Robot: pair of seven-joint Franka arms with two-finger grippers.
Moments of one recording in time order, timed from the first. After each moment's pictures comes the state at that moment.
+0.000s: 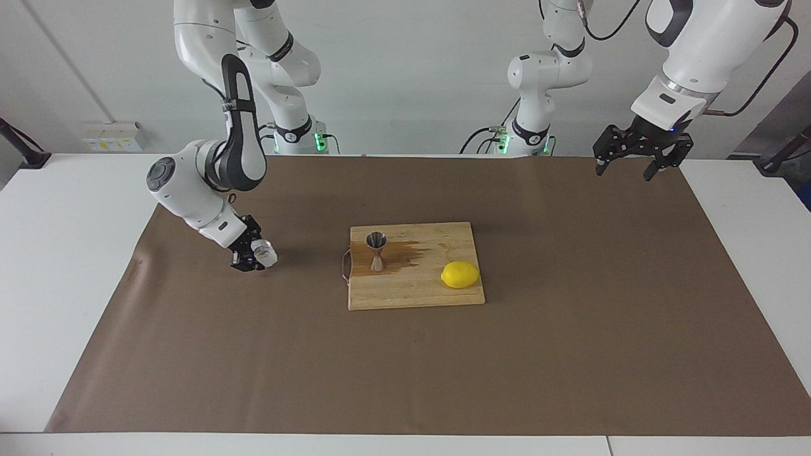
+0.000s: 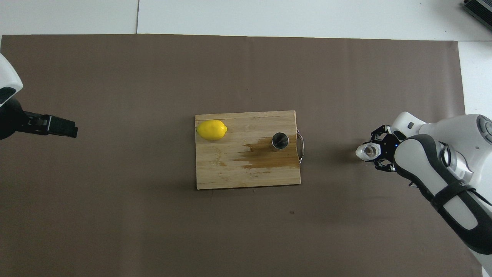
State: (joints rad) left arm 0.08 -0.06 -0.17 -1.65 -0.05 1.60 0.07; right arm -0.12 0.19 0.02 -2.21 0.41 2.30 -1.97
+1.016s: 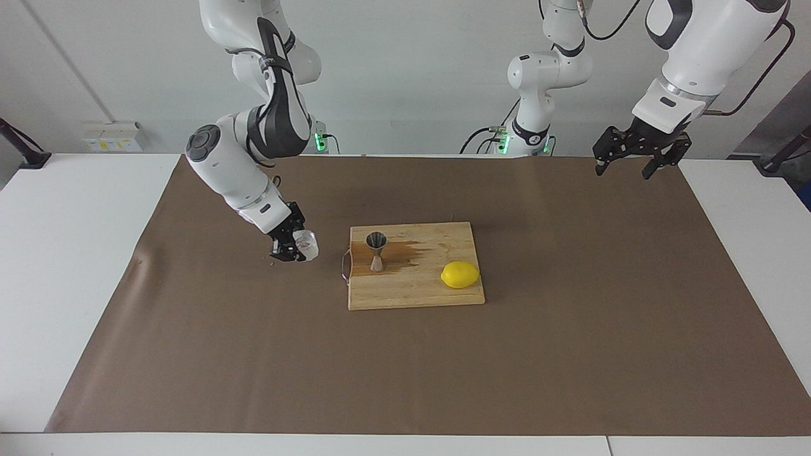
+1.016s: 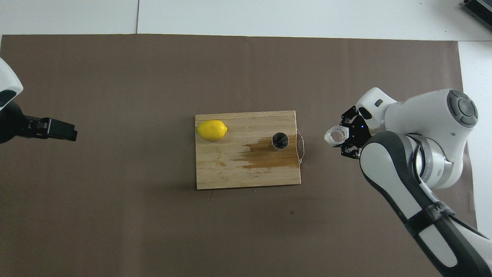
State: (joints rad) left arm 0.09 -0.07 -0.17 -1.67 -0.05 1.59 0.06; right arm 0.10 0.11 0.05 -2.05 0.32 2.19 -1.52
